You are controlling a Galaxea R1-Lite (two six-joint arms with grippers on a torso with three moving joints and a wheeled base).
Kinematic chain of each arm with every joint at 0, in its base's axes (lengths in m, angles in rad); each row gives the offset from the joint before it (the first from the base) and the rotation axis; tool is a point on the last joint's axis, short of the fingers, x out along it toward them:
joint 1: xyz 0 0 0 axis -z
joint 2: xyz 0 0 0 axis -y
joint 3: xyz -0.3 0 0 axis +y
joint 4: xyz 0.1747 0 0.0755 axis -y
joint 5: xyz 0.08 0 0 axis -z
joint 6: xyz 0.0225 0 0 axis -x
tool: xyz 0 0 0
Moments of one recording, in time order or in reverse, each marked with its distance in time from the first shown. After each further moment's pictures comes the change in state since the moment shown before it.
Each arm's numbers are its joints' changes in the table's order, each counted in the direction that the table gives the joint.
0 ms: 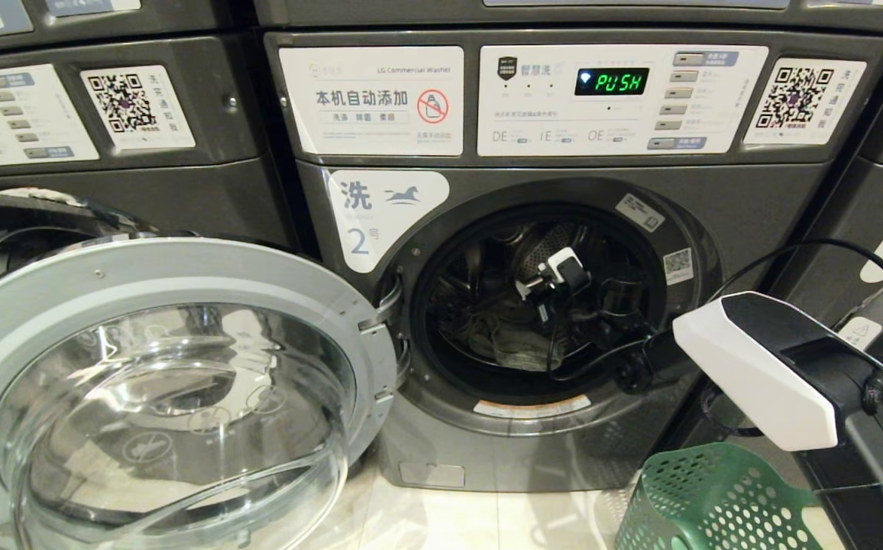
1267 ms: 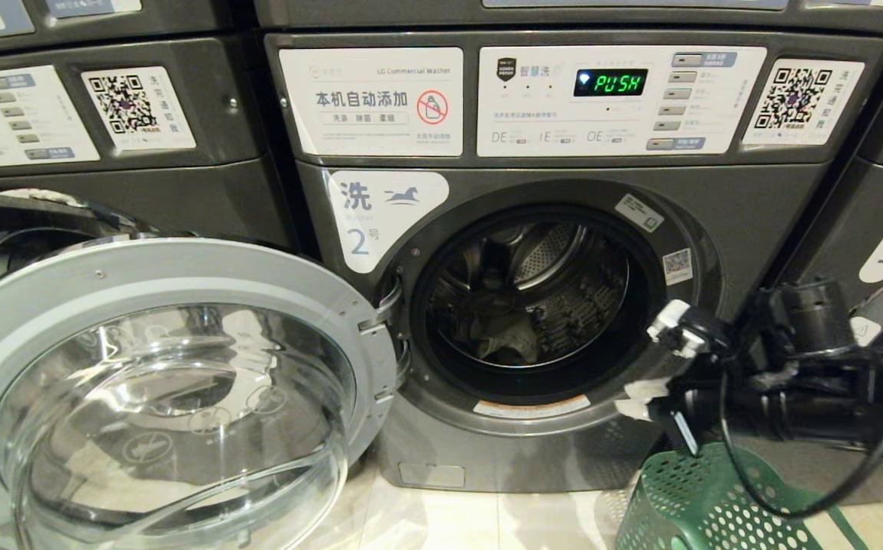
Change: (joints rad) left arm 0.000 0.000 0.000 0.000 0.000 0.000; right arm -0.012 0.965 0.916 -0.788 -0.155 -0.072
